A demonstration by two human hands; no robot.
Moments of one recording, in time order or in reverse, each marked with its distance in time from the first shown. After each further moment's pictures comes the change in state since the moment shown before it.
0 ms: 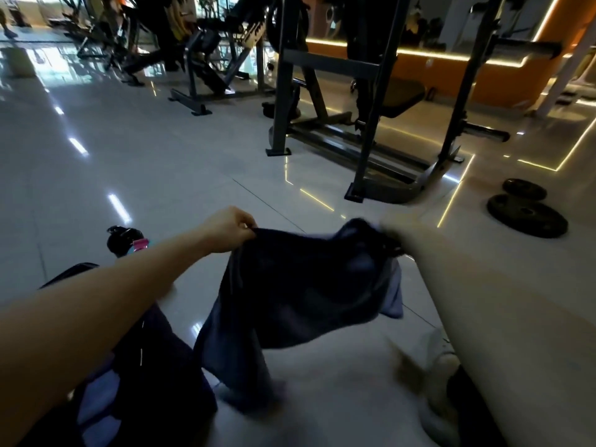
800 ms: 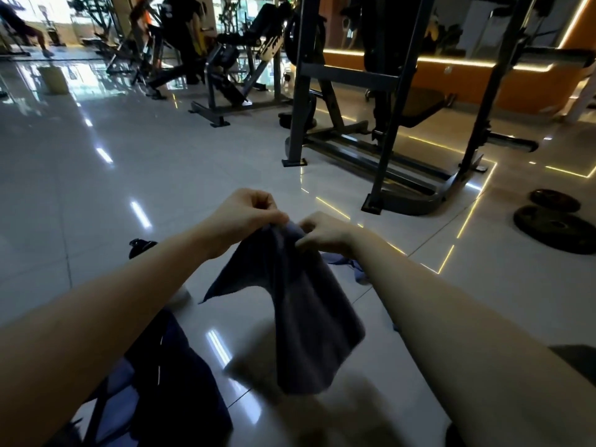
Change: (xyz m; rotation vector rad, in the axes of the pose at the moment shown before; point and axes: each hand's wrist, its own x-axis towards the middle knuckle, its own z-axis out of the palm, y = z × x) left_hand -0.028 0.049 -0.061 -0.566 0.038 0.135; right_hand -0.042 -0.108 0.087 -0.155 -0.582 -0.598
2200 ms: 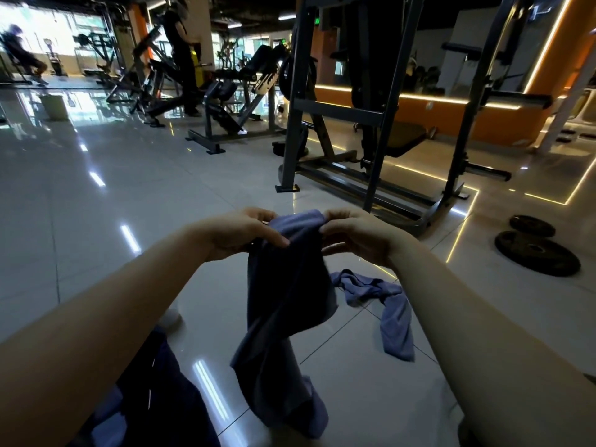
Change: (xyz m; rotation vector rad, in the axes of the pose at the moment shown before) left_hand -0.001 0.034 -0.016 -0.107 -0.307 -0.202; right_hand -0.075 -0.022 -0.055 0.483 0.038 -0.067
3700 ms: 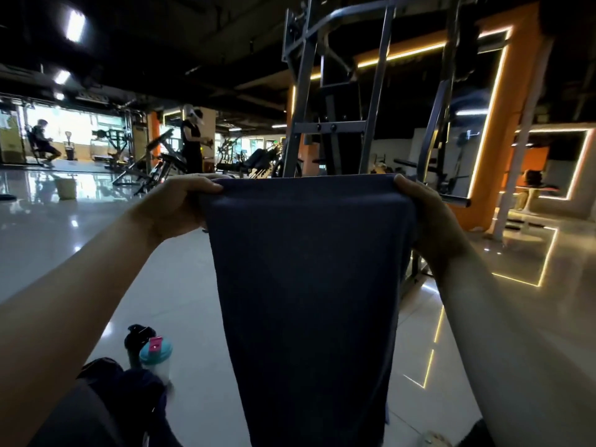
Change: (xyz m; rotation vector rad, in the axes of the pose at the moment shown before) left_hand -0.190 0.123 -0.054 -0.397 0.054 0.600; right_hand -0.207 -0.155 -0.013 0.277 0.383 -0.584
